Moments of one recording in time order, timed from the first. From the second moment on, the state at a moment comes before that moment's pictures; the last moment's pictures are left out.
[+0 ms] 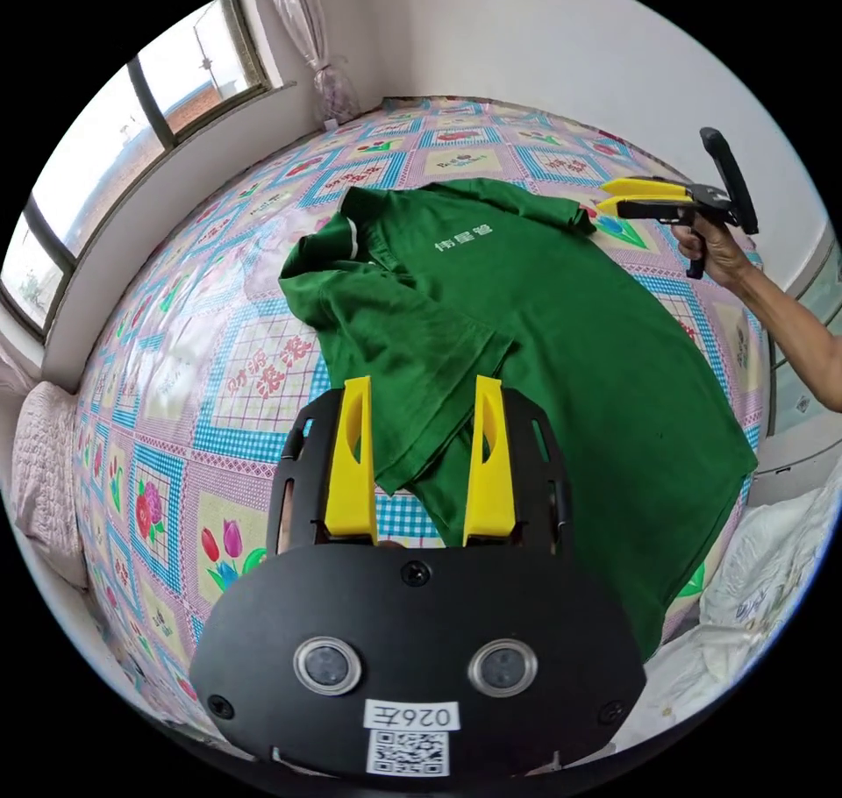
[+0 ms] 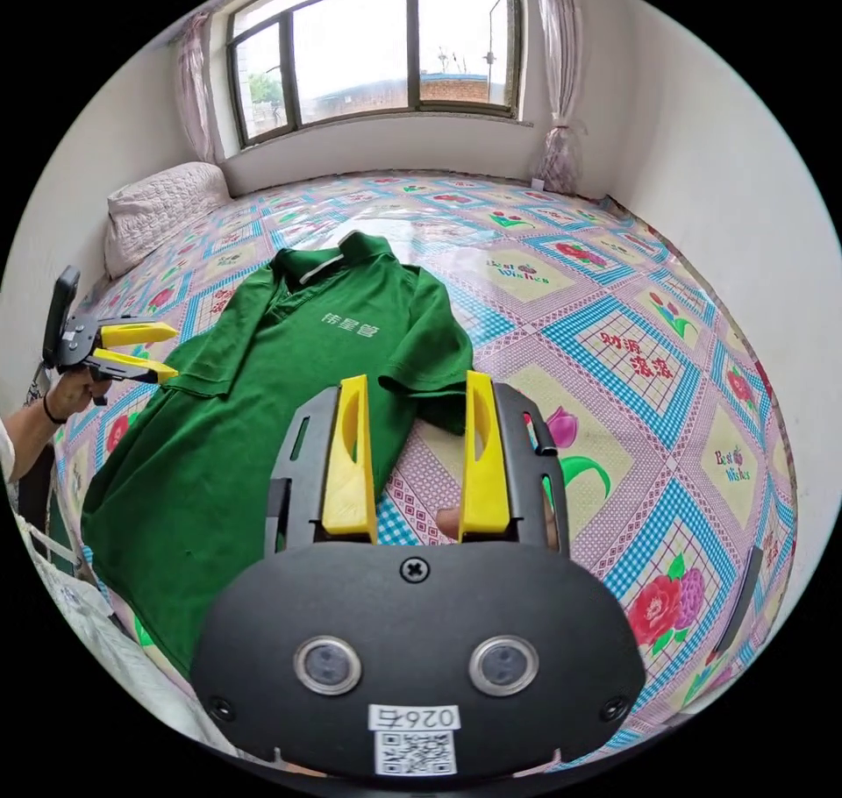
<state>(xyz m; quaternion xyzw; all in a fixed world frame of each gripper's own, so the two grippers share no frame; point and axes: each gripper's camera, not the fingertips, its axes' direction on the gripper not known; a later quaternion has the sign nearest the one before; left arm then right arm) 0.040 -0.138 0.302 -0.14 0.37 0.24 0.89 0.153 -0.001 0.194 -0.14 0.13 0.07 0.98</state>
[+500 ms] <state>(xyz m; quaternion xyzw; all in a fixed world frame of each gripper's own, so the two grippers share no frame) 0.050 -0.199 0.346 -0.17 0.34 0.26 0.89 0.184 -0.080 0.248 -0.17 0.24 0.05 0.95</state>
